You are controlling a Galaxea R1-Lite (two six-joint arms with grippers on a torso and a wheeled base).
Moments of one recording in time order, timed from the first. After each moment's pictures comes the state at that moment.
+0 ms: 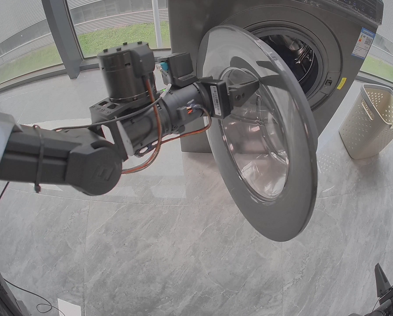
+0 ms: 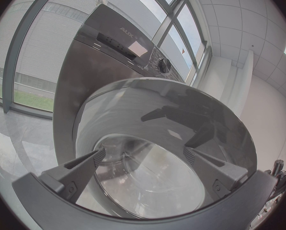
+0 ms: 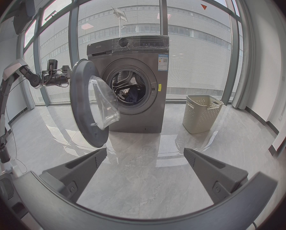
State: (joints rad) left arm -0.68 1.92 -1.38 -0.71 -0.15 -0.14; right arm 0.00 0.02 -0.02 0.00 0.00 0.00
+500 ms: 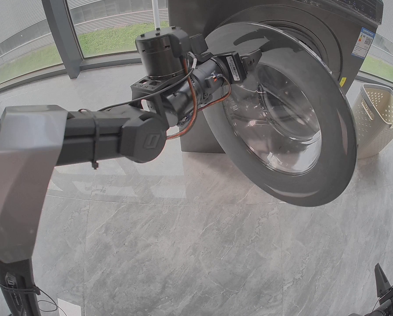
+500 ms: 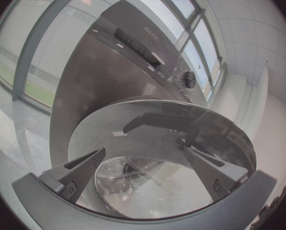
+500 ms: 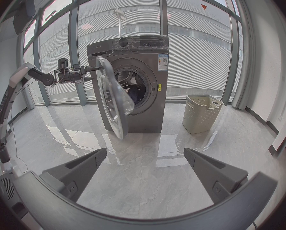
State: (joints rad) left arm -0.68 2.16 -1.84 -0.62 0.00 -0.26; right arm 0.00 0.02 -0.02 0.00 0.00 0.00
